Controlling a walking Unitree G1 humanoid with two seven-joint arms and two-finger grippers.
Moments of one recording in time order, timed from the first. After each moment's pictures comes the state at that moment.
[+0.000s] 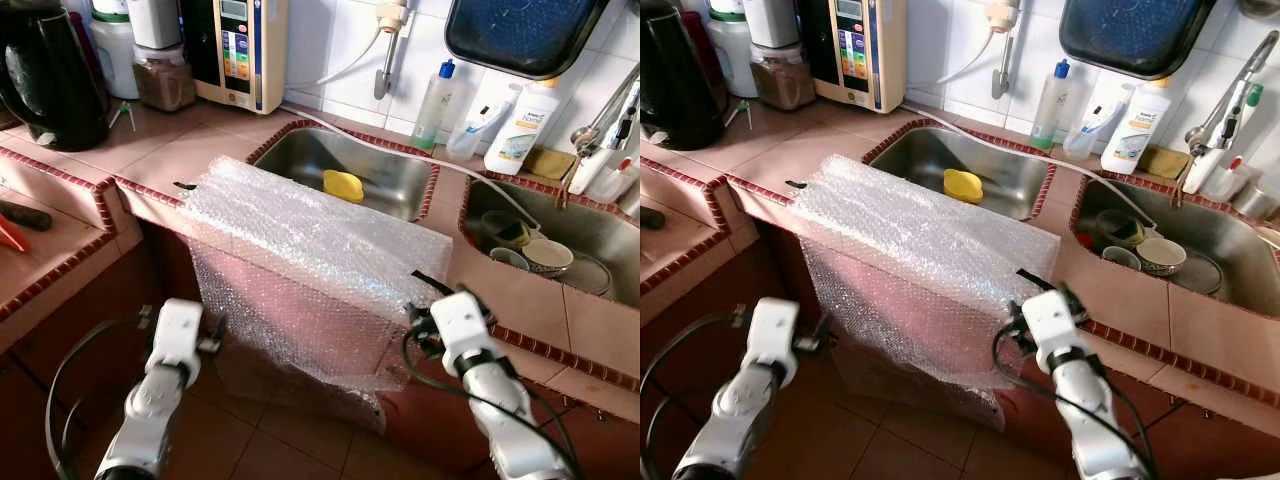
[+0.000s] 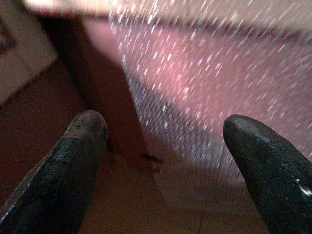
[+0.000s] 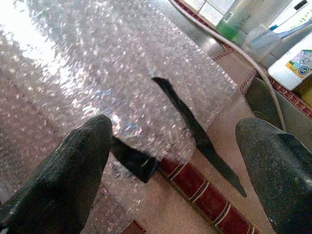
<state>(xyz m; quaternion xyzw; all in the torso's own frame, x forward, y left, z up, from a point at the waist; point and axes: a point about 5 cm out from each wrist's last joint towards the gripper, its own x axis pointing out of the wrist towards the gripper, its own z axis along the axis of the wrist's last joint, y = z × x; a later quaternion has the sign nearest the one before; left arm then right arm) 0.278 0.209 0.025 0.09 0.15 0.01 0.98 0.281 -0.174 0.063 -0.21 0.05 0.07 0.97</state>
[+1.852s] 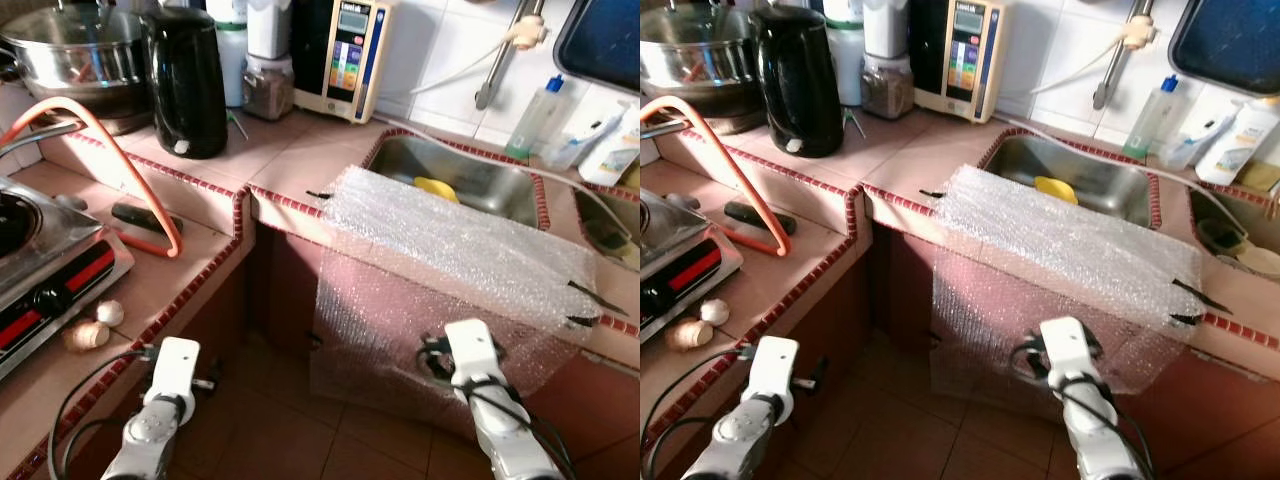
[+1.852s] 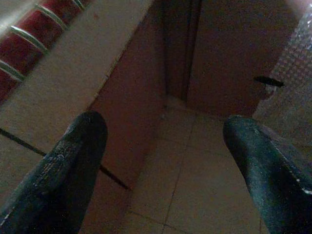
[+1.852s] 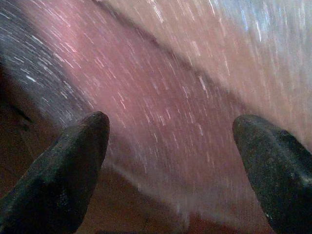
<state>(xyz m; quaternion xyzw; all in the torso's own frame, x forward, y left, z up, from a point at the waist) 0.257 0.215 -0.021 0.10 0.26 -0.01 0.96 0.271 -0.207 0.005 -0.13 0.17 -0.02 0.98</state>
